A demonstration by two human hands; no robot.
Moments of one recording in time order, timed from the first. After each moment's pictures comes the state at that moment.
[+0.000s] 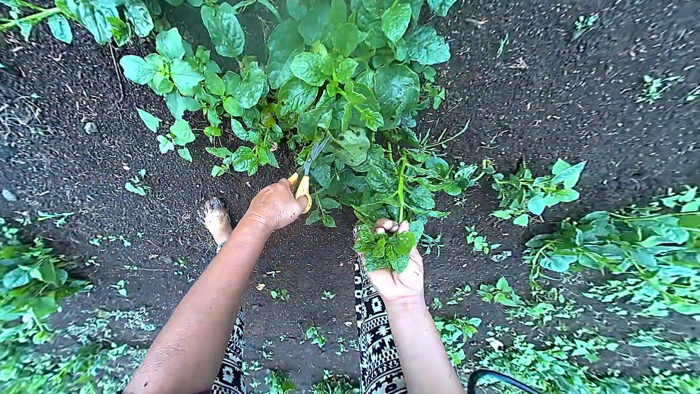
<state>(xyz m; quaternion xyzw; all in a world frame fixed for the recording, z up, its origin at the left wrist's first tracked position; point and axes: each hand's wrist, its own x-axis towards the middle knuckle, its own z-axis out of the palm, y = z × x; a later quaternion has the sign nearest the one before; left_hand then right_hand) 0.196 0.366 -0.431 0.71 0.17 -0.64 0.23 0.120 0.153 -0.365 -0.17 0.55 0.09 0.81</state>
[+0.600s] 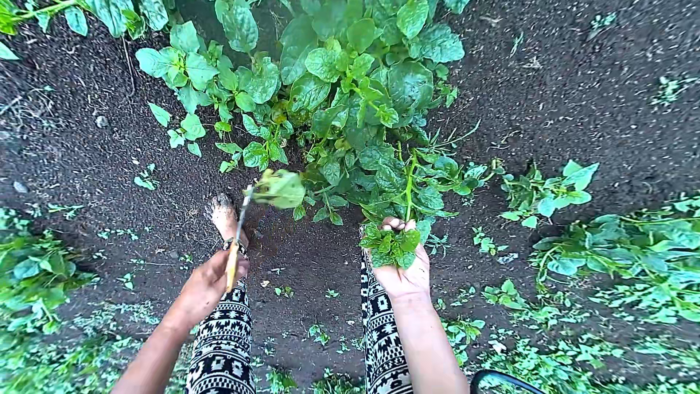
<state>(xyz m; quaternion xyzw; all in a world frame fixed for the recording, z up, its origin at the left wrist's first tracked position) 0.028 0.488 -0.355 0.63 0.38 -0.48 0.47 0.117 0.162 -0.368 -0.22 0.57 0.09 0.79</state>
